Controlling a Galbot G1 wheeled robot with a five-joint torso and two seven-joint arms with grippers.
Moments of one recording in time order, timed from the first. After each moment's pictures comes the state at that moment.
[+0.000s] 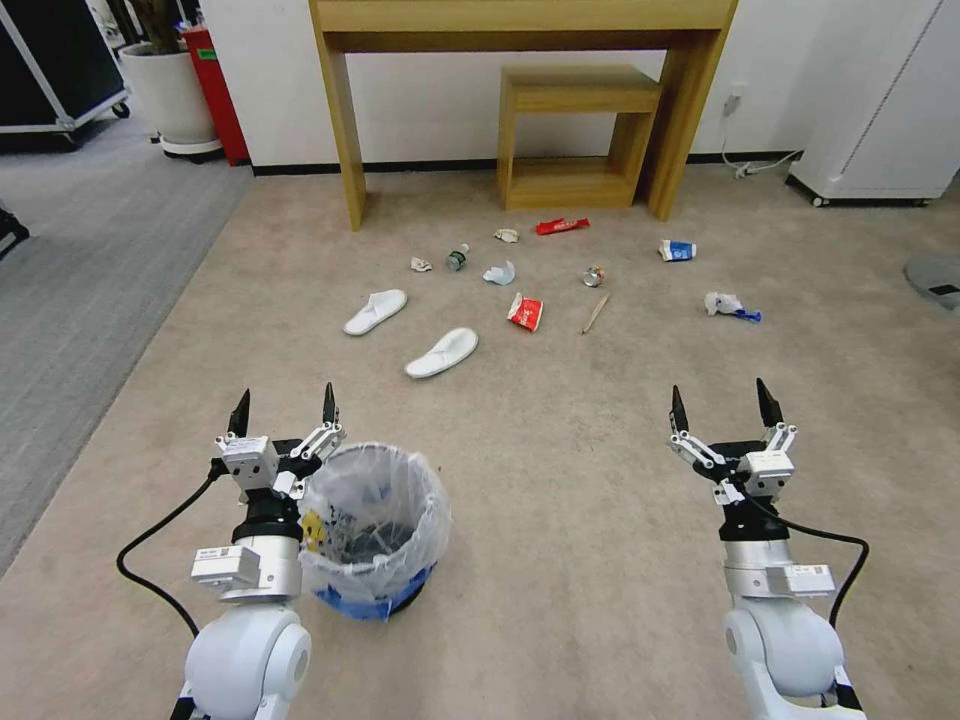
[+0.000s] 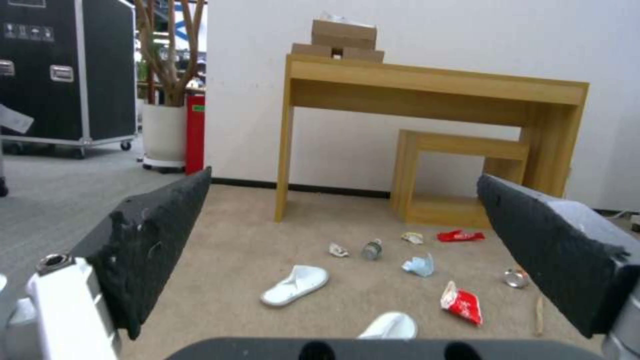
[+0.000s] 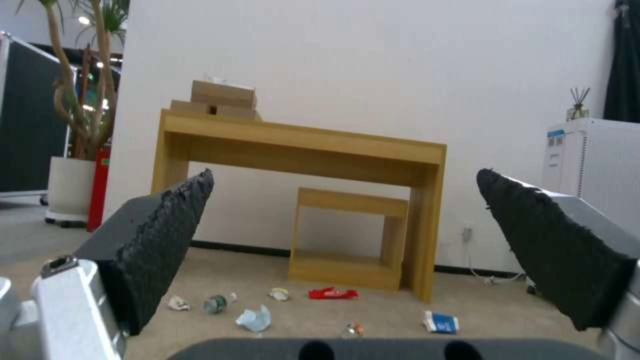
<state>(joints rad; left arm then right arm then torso) 1.47 -1.37 -0.50 -2.14 -0.19 -0.15 -0.20 -1.41 1.37 0.66 1.92 0.15 0.49 -0.07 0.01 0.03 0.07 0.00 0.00</state>
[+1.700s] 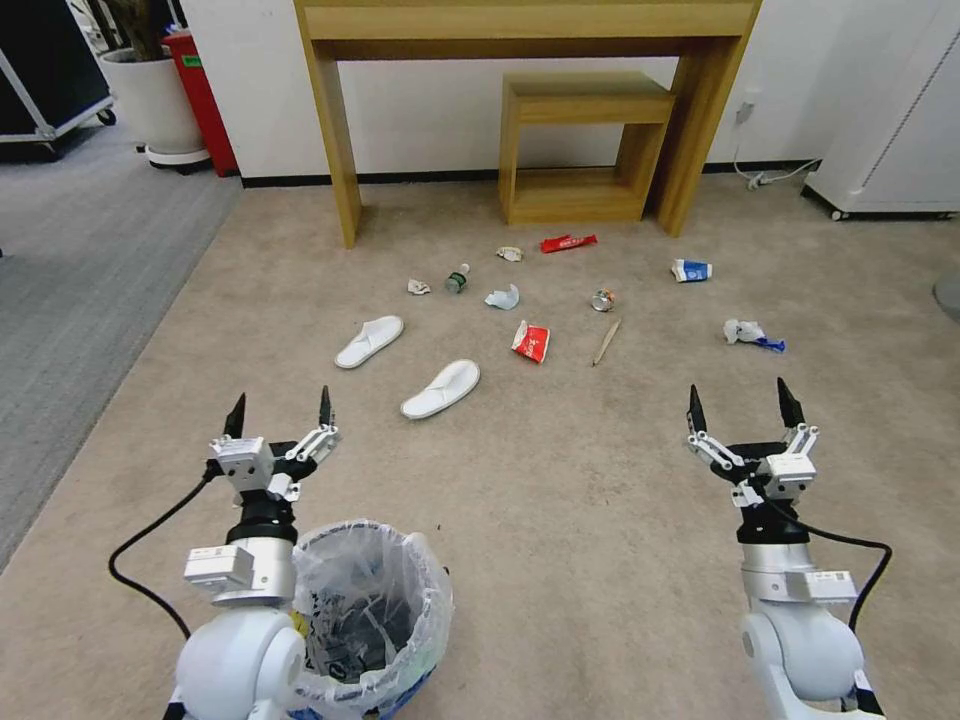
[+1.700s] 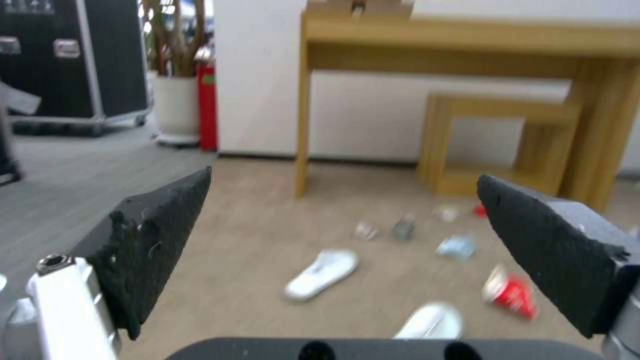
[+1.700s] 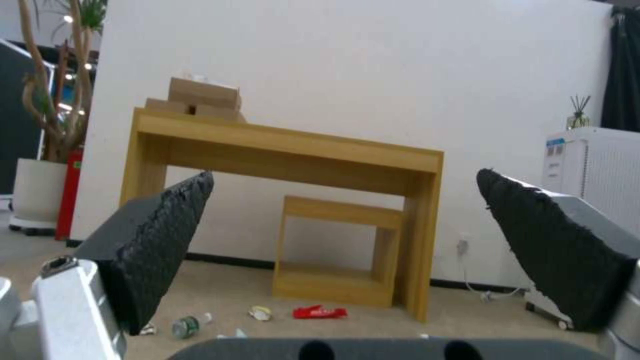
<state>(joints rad) 1.52 -1.28 -0.56 -2.22 -0.25 0.02 -0.27 -1.42 1.33 0.69 1.92 0.18 0.51 -0.05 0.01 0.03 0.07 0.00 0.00</state>
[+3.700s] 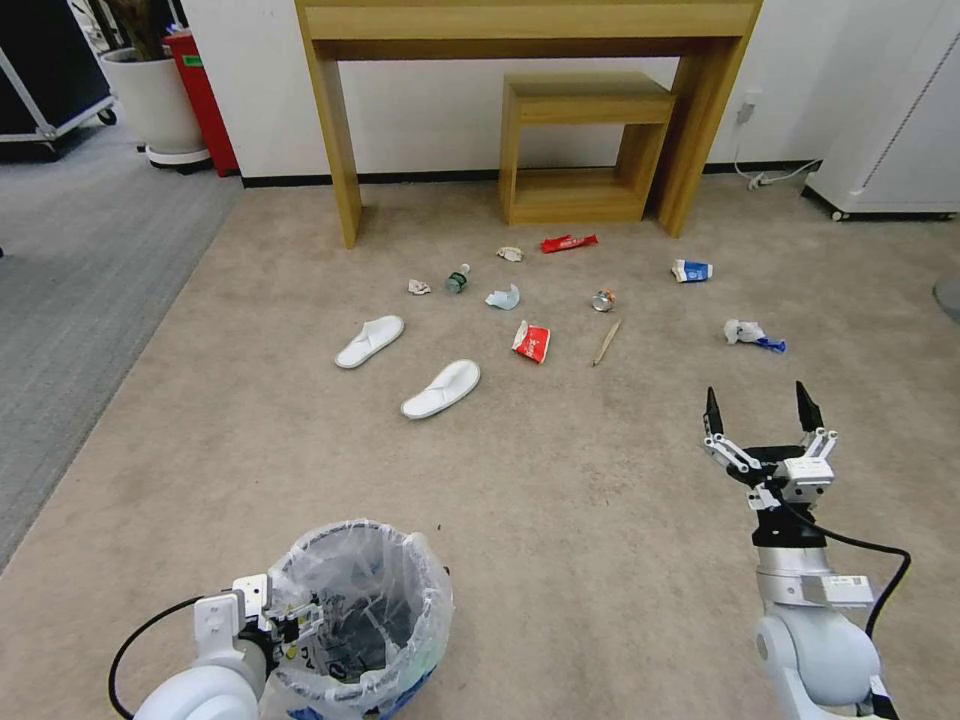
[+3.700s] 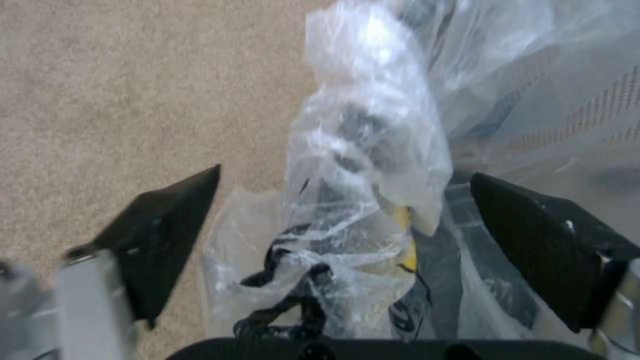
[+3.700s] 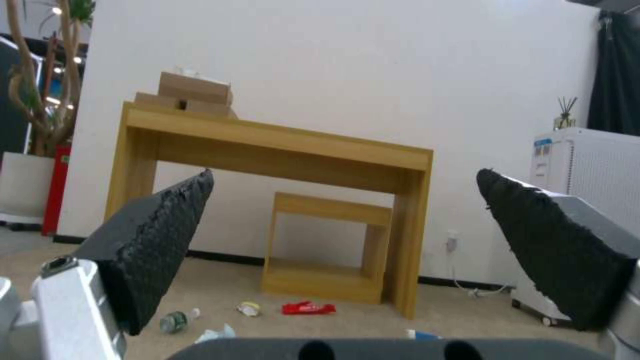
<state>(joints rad) 1.65 -0.95 -0.41 -2.19 -0.99 0.59 -0.79 -1.43 1.33 0.72 1.91 0.18 0.53 -0.06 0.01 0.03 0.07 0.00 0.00</state>
